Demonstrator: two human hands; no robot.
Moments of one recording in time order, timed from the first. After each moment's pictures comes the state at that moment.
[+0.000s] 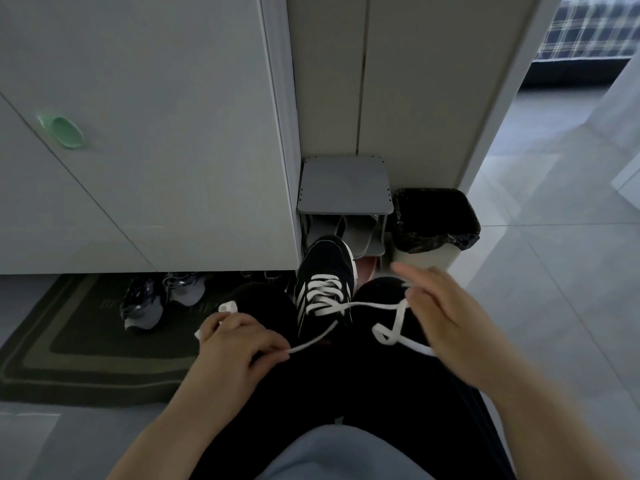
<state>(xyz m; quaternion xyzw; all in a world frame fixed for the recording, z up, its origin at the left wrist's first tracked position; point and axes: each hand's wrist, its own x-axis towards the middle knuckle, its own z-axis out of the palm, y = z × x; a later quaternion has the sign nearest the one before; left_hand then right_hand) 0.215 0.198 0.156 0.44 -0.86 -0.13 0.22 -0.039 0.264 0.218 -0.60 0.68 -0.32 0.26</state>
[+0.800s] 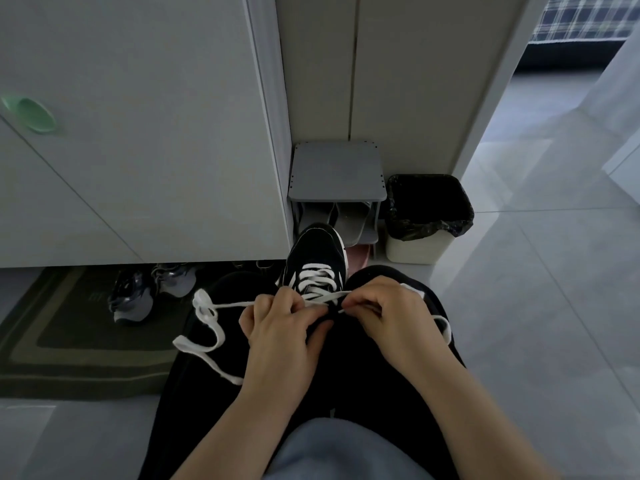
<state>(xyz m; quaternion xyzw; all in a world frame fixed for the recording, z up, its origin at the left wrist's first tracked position) 0.141 0.212 0.138 0.52 -0.81 -0.09 0.27 -0.015 0.242 0.167 -0.61 0.67 -0.34 0.25</state>
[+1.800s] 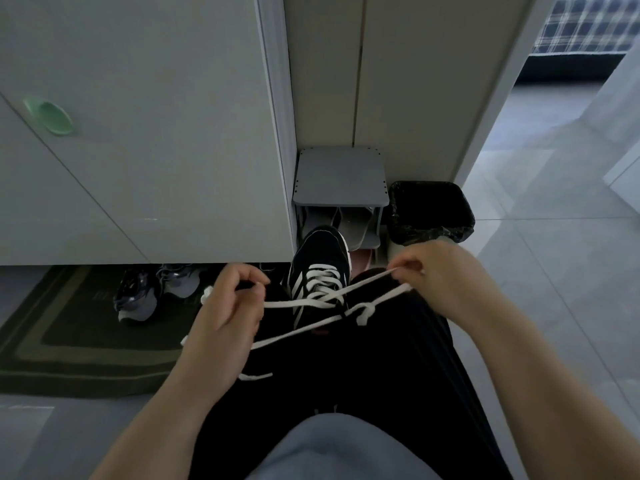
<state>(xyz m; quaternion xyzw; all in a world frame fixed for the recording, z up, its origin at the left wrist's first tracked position) 0.189 0.210 0.205 0.50 -0.62 -0.47 0.38 -0.066 0.224 0.212 -0.63 0.74 -0.17 0.16</state>
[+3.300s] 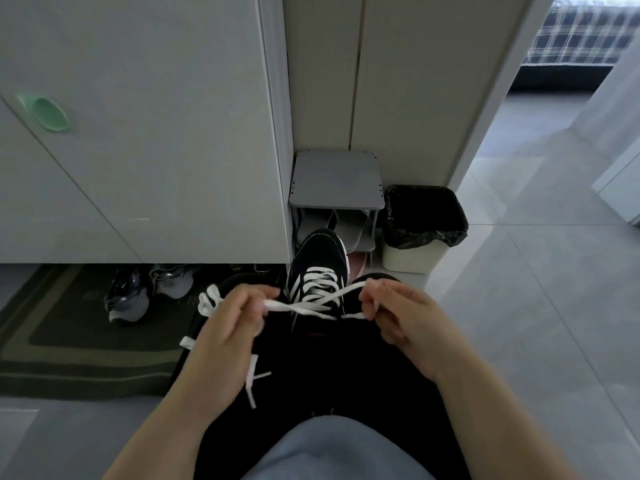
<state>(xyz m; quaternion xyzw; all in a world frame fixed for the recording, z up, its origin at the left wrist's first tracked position) 0.191 0.218 0.193 0.53 -0.63 -0.44 0.36 -0.028 0.246 0.180 -0.31 0.55 -0.48 0.61</state>
